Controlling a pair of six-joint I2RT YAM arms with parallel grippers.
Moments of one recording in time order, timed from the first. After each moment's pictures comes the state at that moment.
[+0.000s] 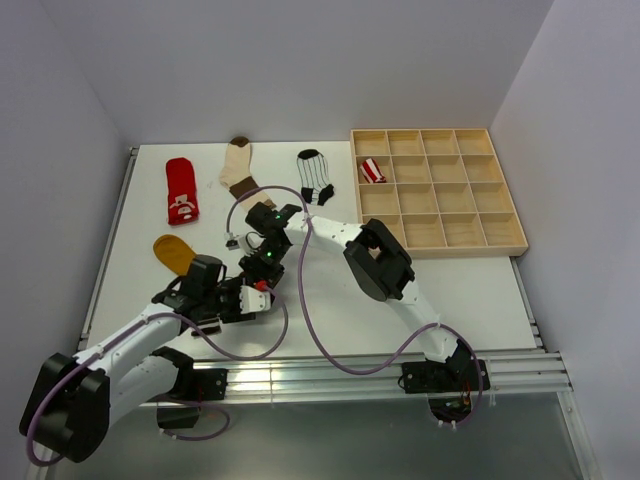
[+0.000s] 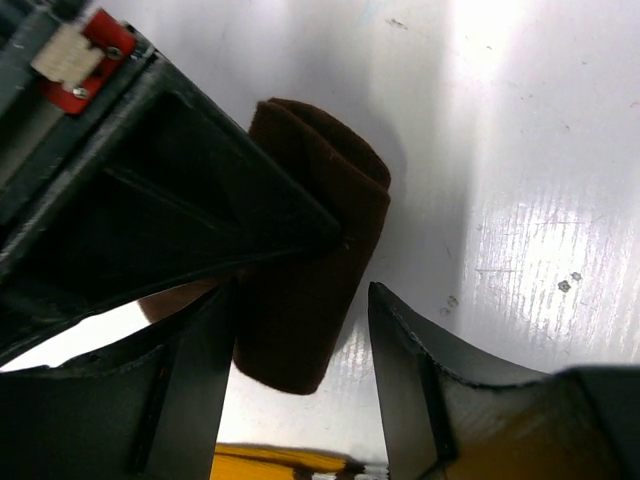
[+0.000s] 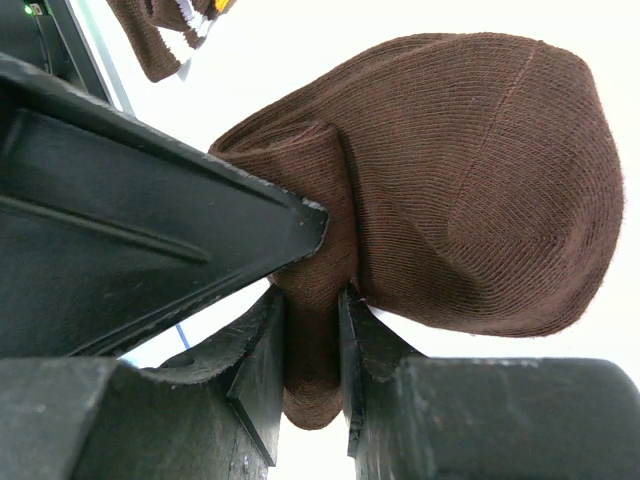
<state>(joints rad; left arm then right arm) -0.42 0.97 0.35 -0.27 0.48 1.01 0.89 2.40 1.94 -0.88 -0.76 -0.06</state>
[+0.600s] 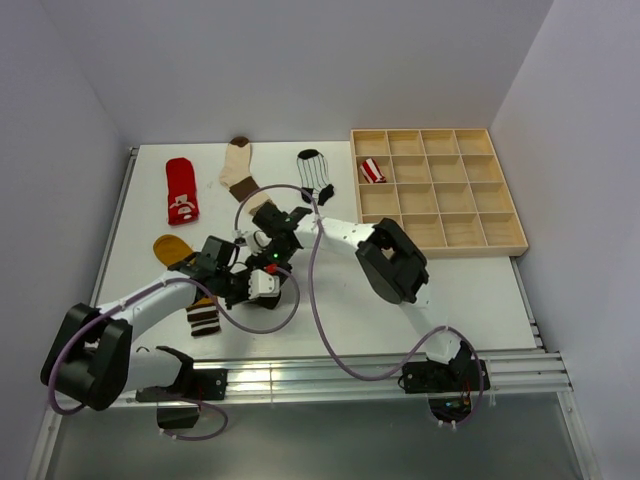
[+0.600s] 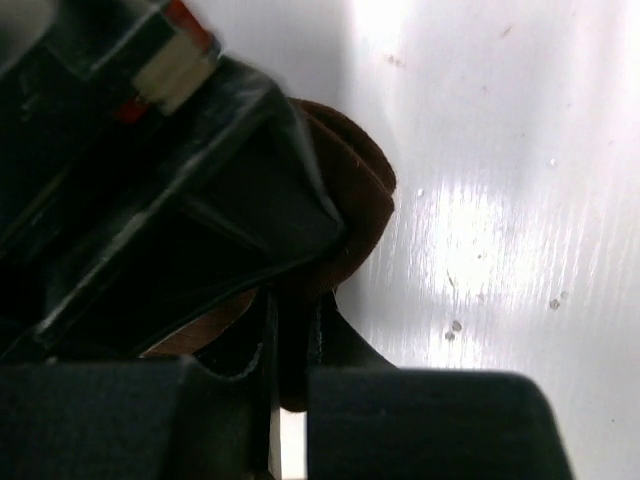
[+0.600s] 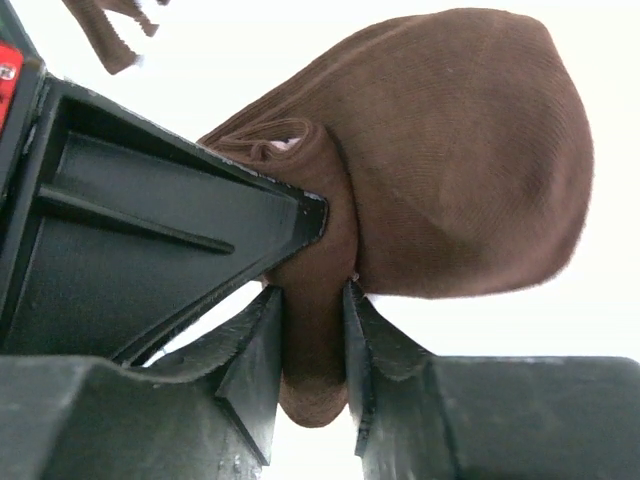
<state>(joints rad) -0.42 1.25 0.55 -0.39 0.54 1.01 0.88 2.30 1.80 -0.79 -0.66 -0.01</state>
